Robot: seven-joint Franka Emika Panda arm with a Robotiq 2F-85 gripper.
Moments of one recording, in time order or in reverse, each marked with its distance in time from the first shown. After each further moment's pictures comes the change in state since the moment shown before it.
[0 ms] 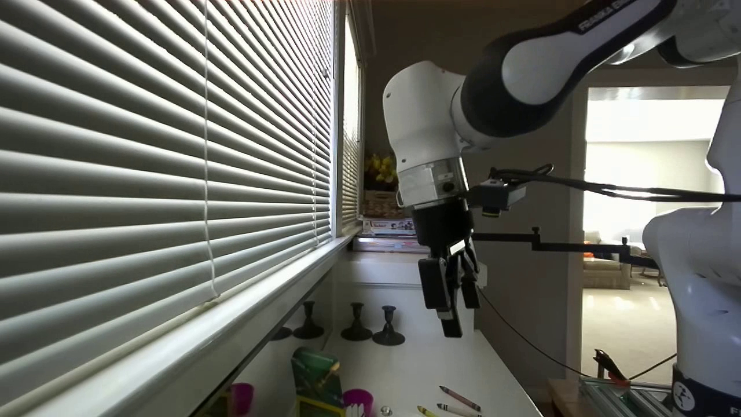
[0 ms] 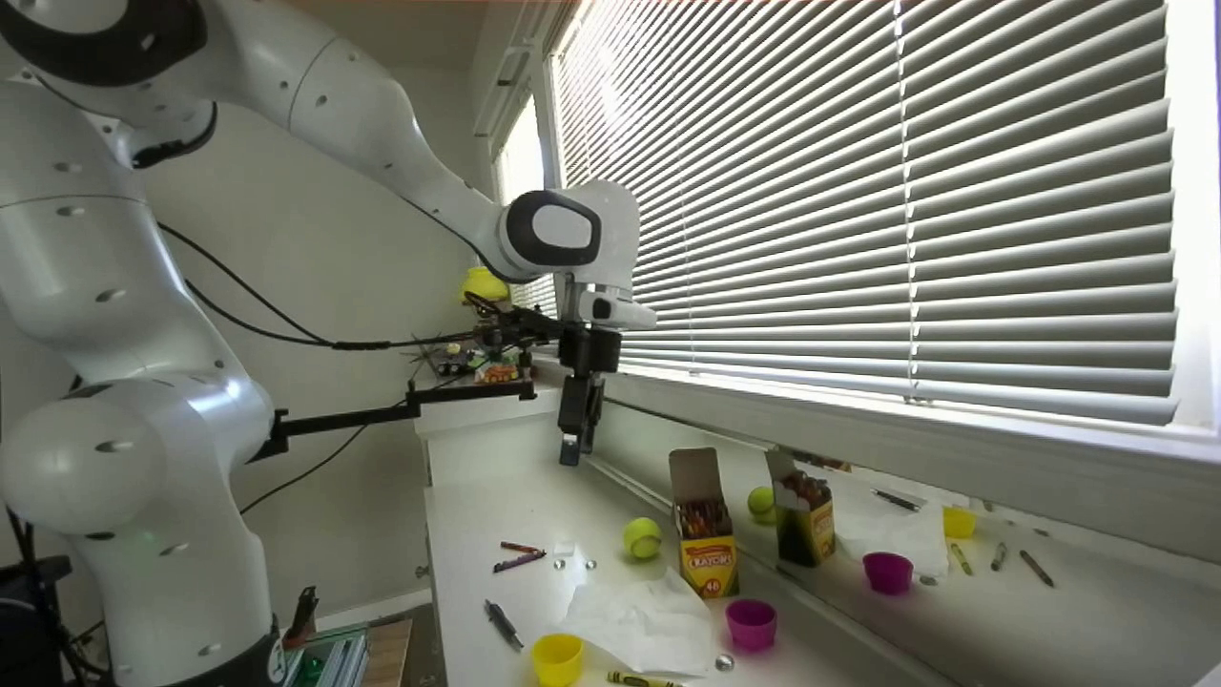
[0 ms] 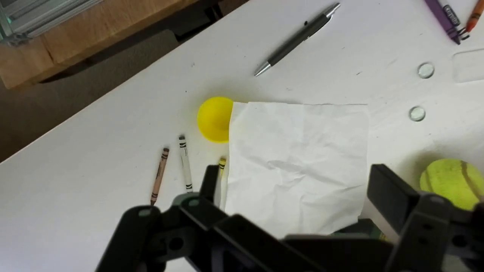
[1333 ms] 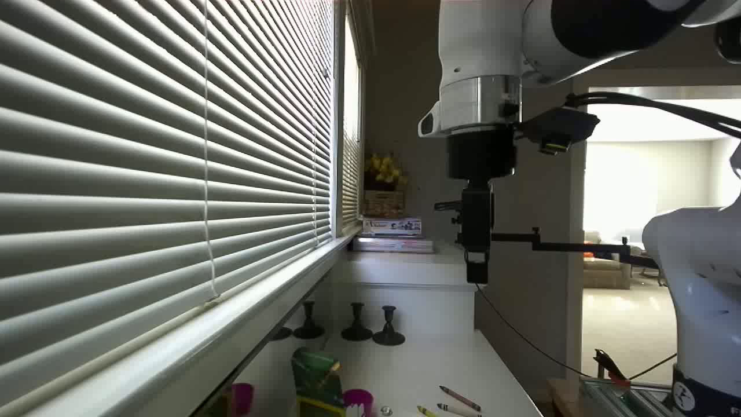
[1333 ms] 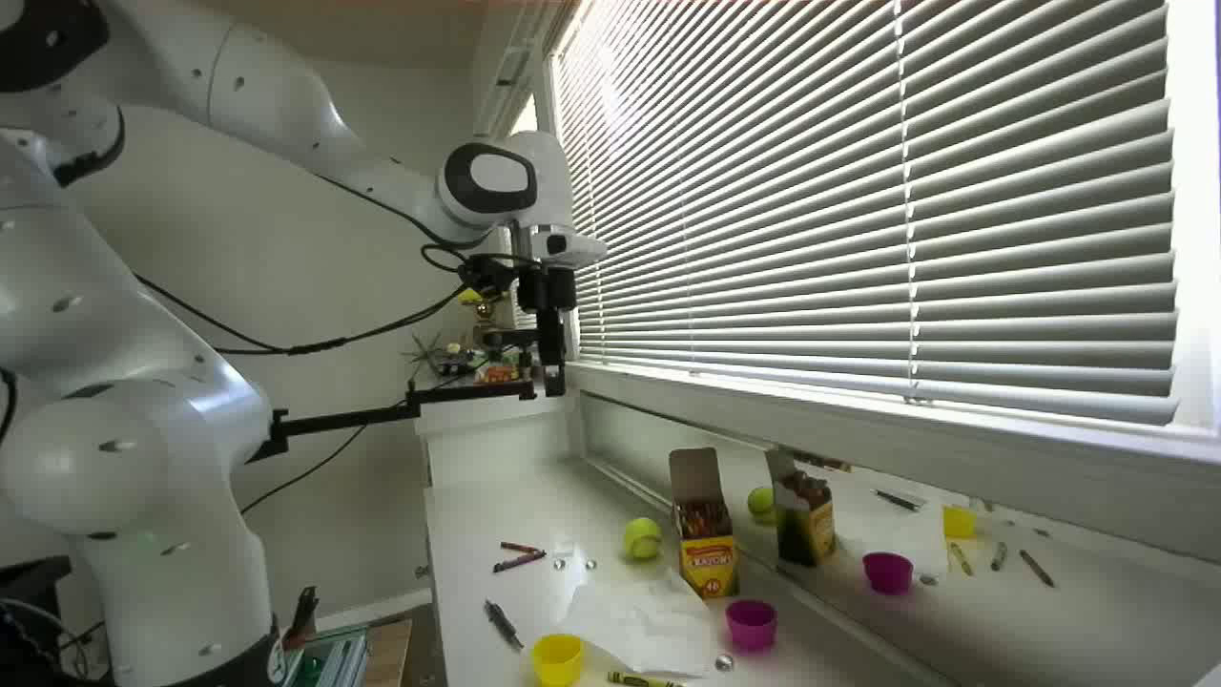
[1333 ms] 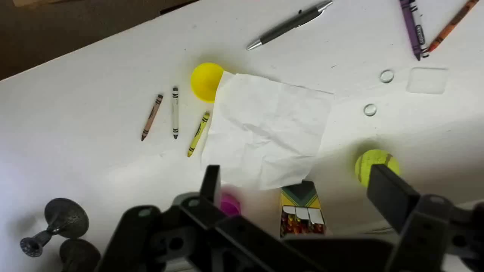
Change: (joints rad) arm 0.016 -0.242 0.127 -0.012 -0.019 -0.036 -0.084
